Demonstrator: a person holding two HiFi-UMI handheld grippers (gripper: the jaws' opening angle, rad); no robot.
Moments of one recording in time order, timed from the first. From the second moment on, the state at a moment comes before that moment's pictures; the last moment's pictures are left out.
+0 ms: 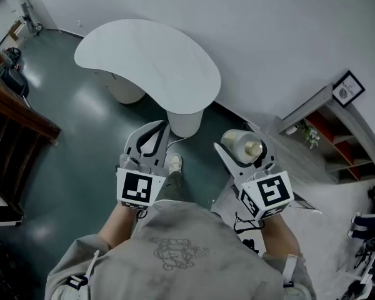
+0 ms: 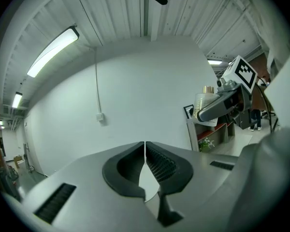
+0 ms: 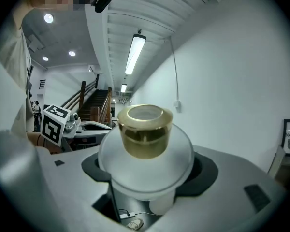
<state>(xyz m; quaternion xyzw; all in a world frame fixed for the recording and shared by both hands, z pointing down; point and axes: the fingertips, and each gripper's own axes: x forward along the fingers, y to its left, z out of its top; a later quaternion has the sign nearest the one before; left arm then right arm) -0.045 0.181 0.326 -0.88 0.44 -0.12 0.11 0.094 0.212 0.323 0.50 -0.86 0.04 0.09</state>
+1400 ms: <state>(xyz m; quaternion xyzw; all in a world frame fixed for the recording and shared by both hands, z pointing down) -0.109 -0.151 0.307 -0.86 0.48 -0.11 0.09 0.028 -0.148 0.310 0.45 -0.88 0.03 0.14</state>
